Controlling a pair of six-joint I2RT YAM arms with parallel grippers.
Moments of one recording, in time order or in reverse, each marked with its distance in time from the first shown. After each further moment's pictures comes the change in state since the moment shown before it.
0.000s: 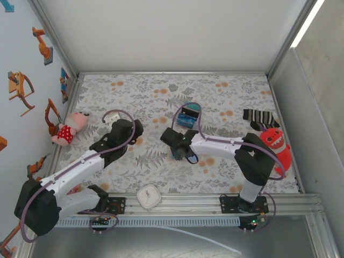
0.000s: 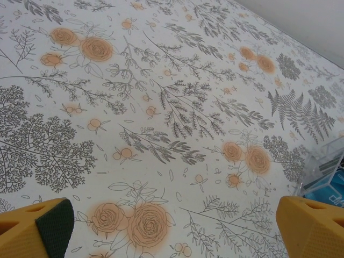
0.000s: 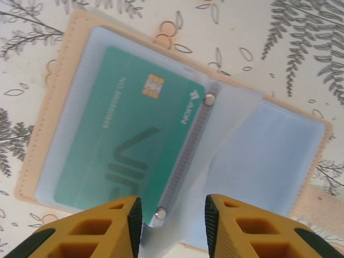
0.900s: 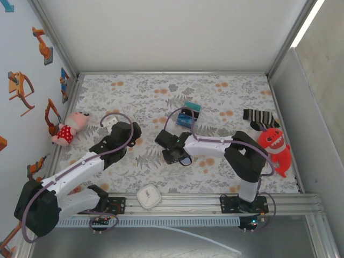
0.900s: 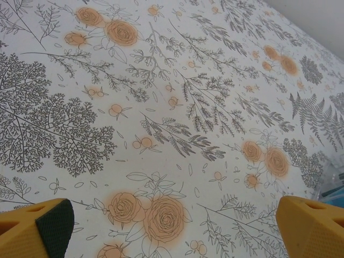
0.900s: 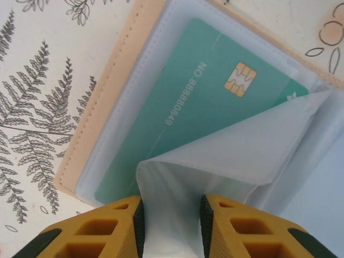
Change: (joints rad) left arm 0.028 -0.021 -0.063 0.006 -0.003 -0.082; right arm 0.043 0.107 0.038 0.119 -0.176 -0.033
